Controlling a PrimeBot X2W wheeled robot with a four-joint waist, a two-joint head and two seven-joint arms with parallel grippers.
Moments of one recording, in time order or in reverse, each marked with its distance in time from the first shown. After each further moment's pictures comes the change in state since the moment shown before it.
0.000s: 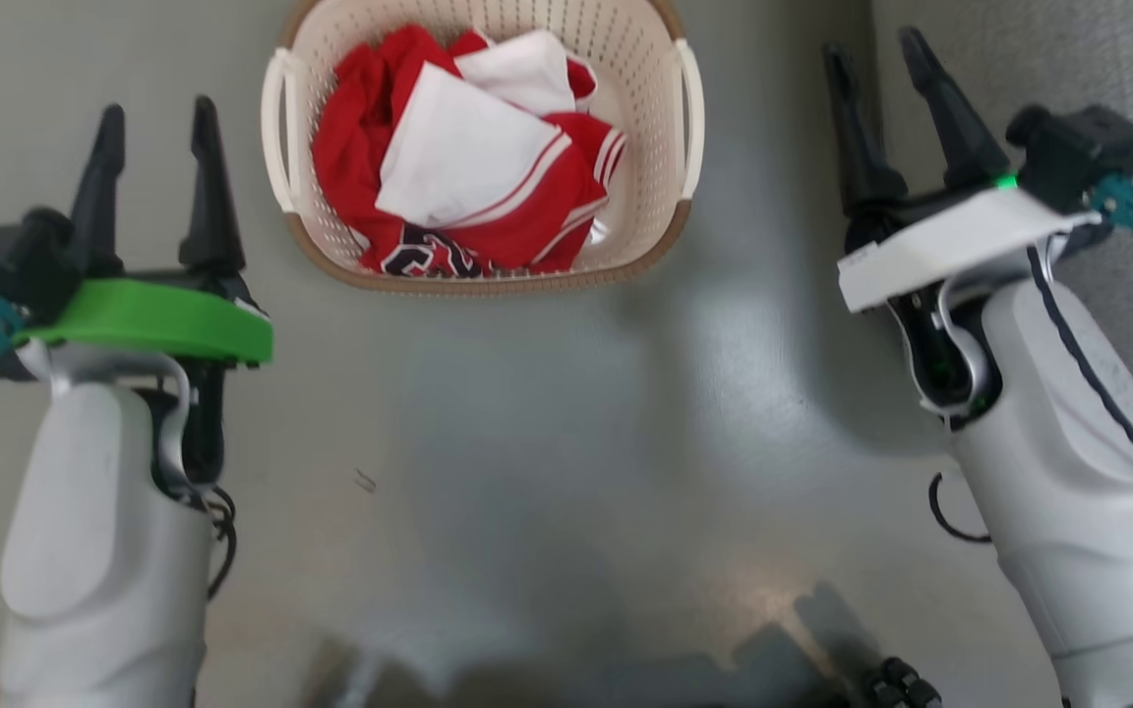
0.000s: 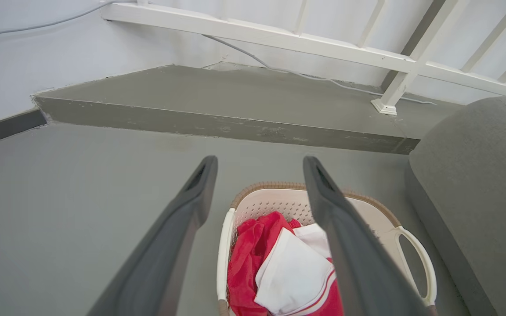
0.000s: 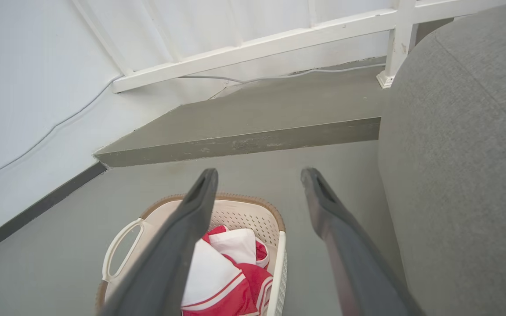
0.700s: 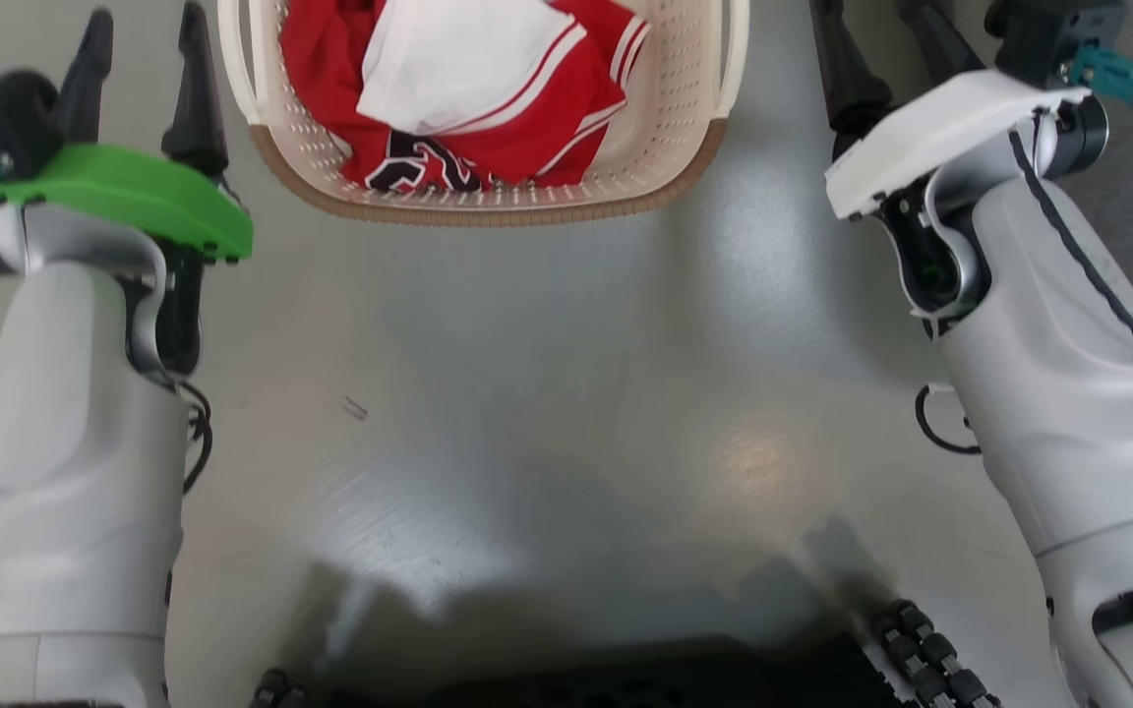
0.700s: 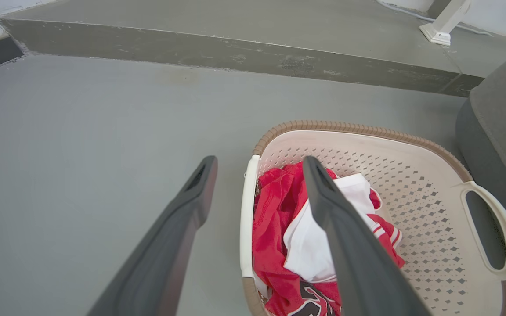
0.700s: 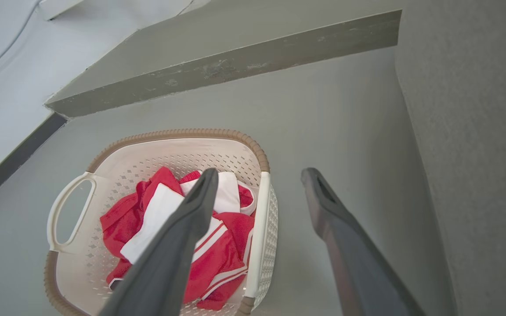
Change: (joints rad) left arm -0.247 0.021 -0.028 0.261 -0.006 -0.017 0.060; right arm -0.224 0.033 0.006 0.256 0.030 0.002 0.073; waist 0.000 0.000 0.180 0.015
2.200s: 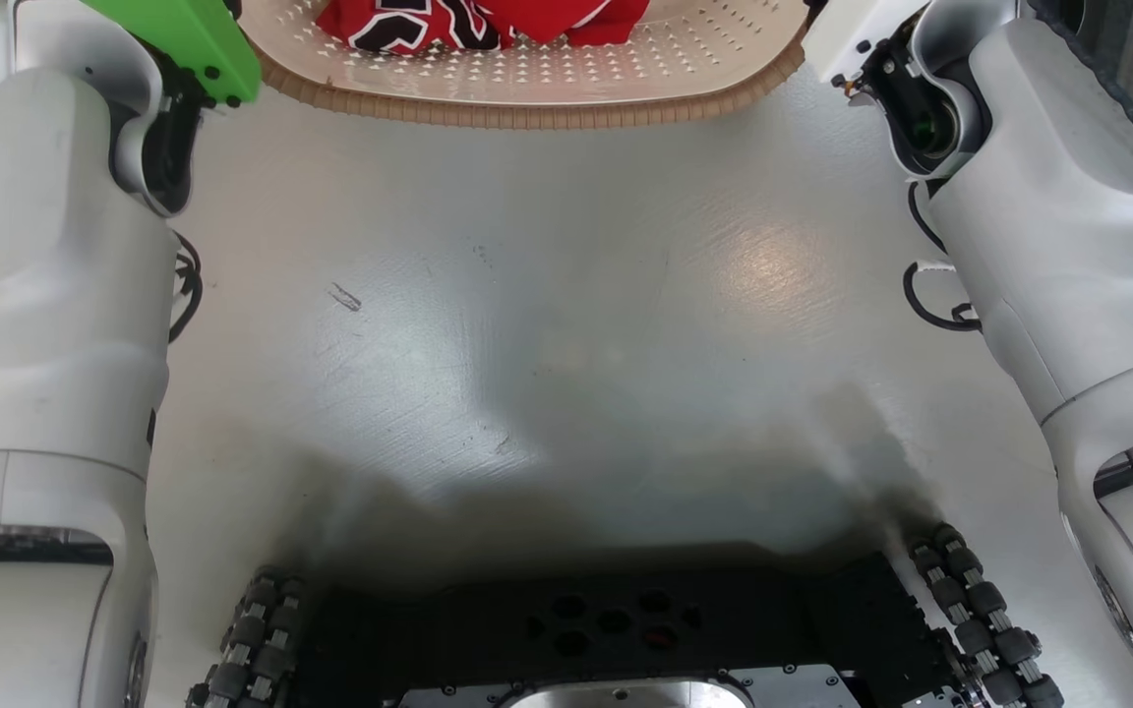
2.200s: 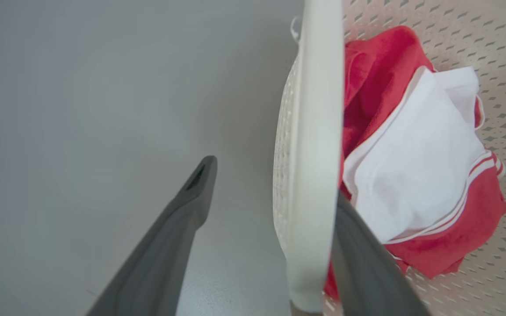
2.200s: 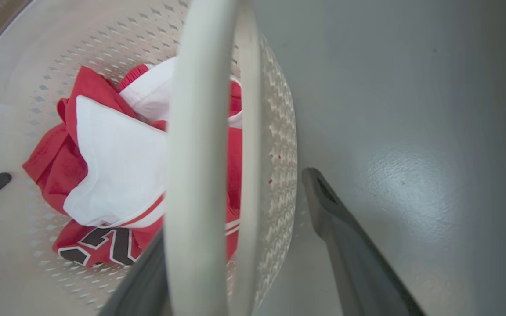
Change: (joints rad) left arm -0.380 -0.029 -0.085 0.376 -0.029 -0.018 0.140; right arm -0.343 0.021 0.141 0.357 0.216 0.032 0.110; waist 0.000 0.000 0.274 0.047
